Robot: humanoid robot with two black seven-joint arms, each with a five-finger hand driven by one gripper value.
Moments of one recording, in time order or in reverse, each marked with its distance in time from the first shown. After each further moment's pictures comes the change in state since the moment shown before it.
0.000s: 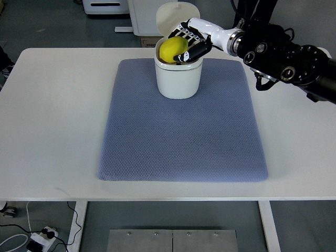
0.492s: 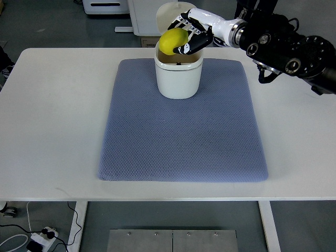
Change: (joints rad) left arm -0.001 0.000 0.000 0.000 0.000 0.000 0.000; right arm 0.030 -0.008 -0.005 0.024 -0.001 0.000 0.002
